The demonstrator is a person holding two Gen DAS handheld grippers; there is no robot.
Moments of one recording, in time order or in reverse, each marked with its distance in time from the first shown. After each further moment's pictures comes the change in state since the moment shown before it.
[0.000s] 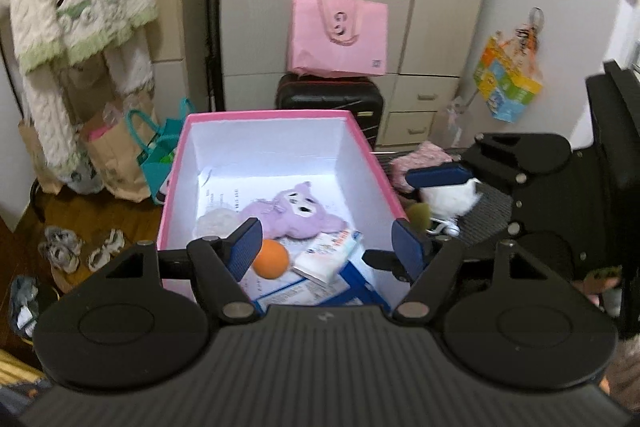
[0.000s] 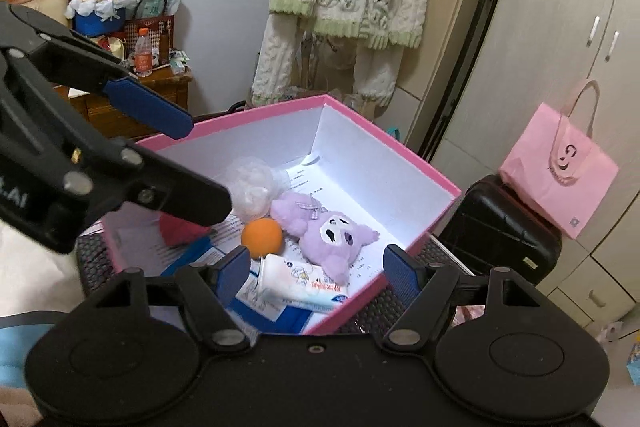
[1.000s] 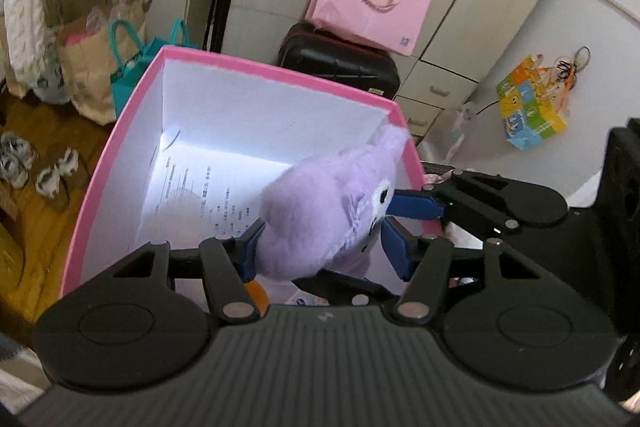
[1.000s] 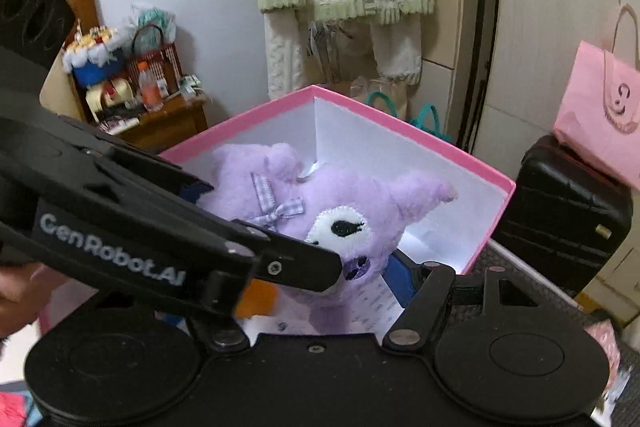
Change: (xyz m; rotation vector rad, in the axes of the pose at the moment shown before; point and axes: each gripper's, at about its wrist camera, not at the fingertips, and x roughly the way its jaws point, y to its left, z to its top) left arm 0.130 0.054 0.021 -0.299 0.147 -0.077; right arm 0.098 -0.047 0.012 0.173 0.013 0.176
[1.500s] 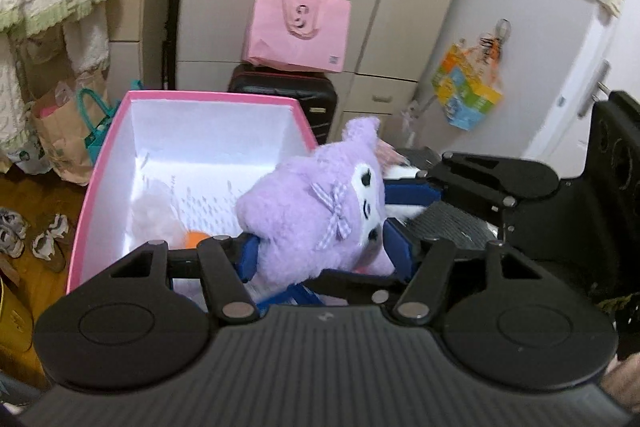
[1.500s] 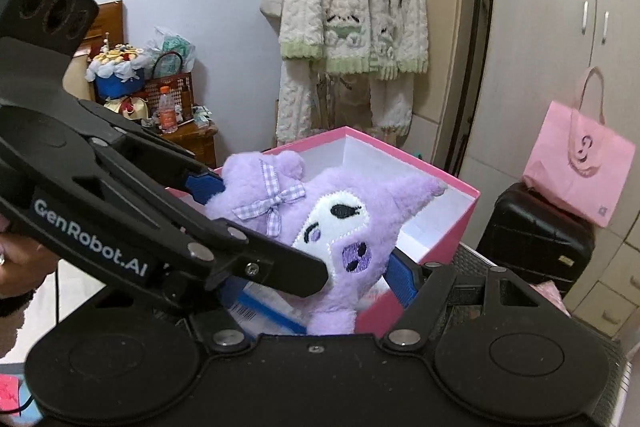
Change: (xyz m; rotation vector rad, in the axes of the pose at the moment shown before) left arm -0.084 -0.049 -0.052 0.207 -0.119 -0.073; right arm -0.094 0.052 -0.036 -0.056 -0.142 -0.056
